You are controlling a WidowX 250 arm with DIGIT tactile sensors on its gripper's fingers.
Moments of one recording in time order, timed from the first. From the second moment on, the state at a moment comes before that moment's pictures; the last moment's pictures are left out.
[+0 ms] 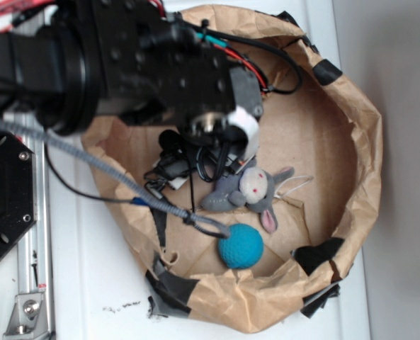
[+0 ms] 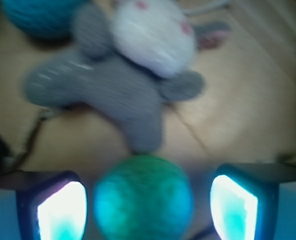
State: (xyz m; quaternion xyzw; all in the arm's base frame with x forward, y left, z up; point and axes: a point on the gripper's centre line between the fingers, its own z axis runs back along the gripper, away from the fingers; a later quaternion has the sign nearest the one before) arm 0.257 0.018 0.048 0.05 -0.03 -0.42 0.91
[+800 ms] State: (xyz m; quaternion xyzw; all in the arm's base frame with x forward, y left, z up) arm 0.259 0.018 0.083 0.04 -0.01 -0.41 0.91
